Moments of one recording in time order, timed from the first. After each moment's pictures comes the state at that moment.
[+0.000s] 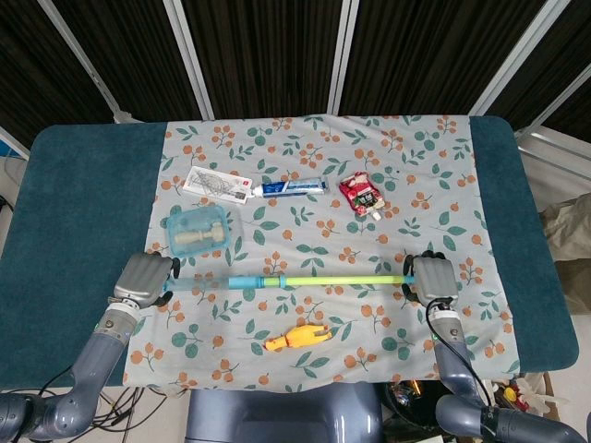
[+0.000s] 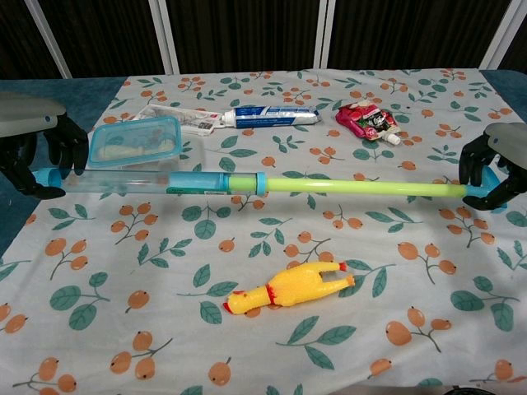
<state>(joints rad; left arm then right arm) -0.75 -1.27 -0.02 -1.94 0.71 1.16 0.75 0.50 -1.56 0.19 -1.53 -0.91 1.21 -0.58</state>
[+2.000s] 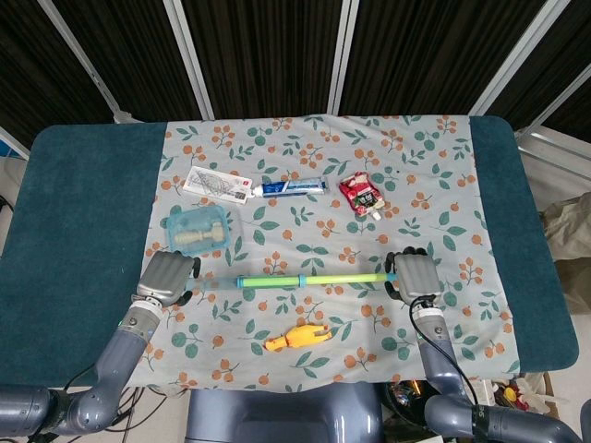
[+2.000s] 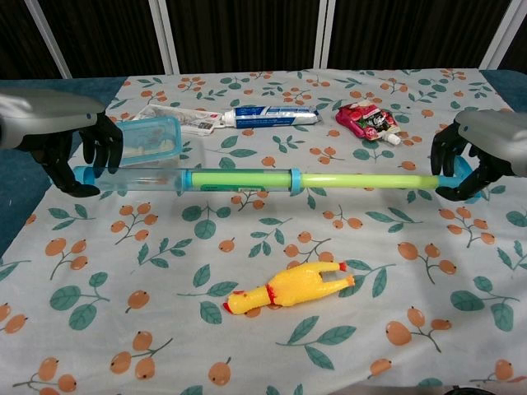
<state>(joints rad) -0.83 -1.34 -0.07 -1.98 0.60 1.19 0.84 0.55 -1.57 0.21 -1.64 -0.90 1.23 -0.66</state>
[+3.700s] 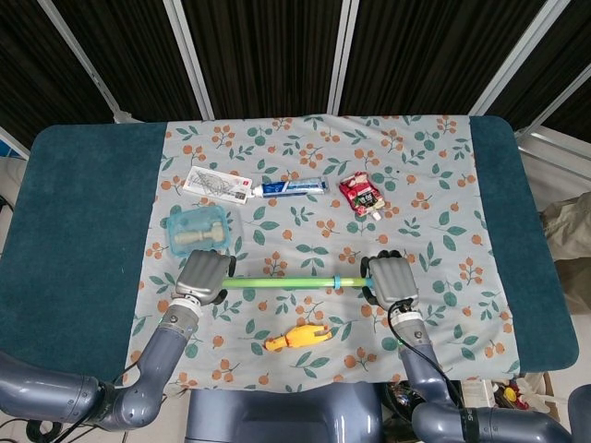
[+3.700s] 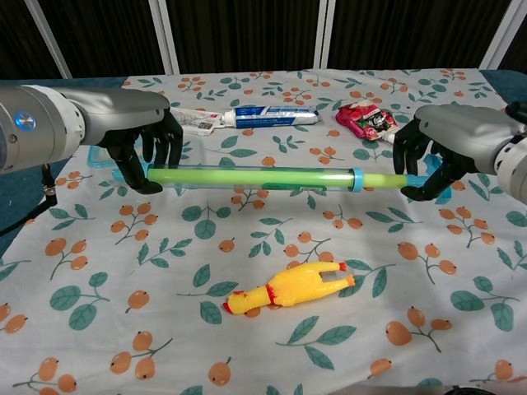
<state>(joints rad) -0.97 -1.50 -0.16 -1.97 0.45 1.28 0.91 0.61 -1.59 0.20 -1.75 -0.88 1.27 -0.72</state>
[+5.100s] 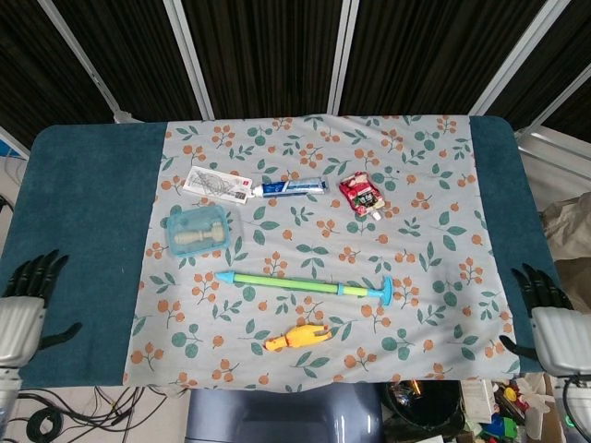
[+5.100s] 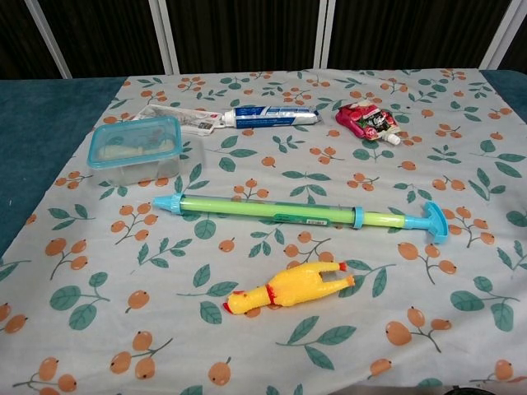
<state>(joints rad) -0.26 -1.12 0.26 -1.70 1.41 1.73 0.09 0.15 -1.04 -0.09 -1.70 -1.40 1.55 -0.09</state>
